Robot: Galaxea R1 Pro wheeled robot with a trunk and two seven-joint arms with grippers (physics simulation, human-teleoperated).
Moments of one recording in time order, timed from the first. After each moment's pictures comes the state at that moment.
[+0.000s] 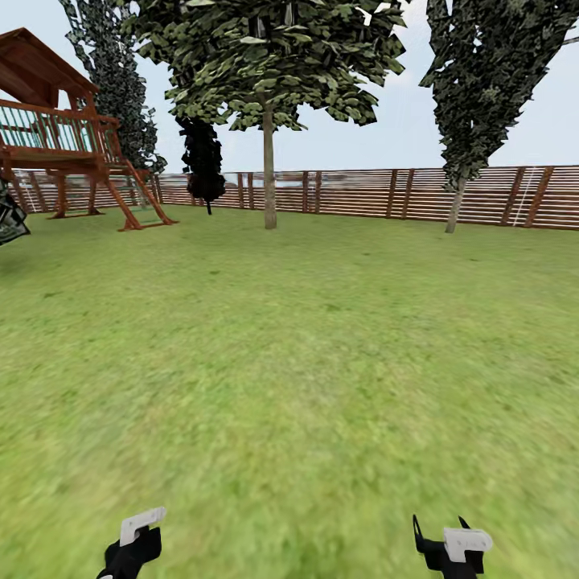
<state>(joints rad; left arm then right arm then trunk) -0.51 0.12 -0.05 -0.02 0.35 -0.39 -0.02 -0.40 -0.12 0.05 -0.05 0.04 -0.85 -0.19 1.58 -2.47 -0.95</state>
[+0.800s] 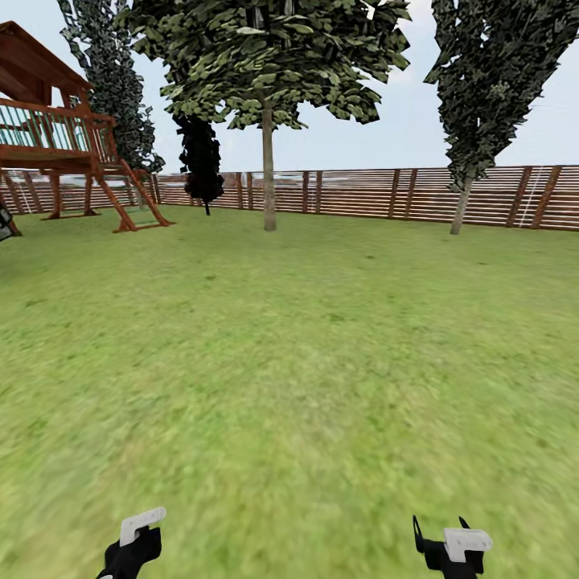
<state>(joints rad) -0.51 0.12 -0.05 -0.02 0.35 -0.39 -0.02 -0.40 -0.12 0.05 -0.05 0.04 -0.85 -0.19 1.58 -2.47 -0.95</state>
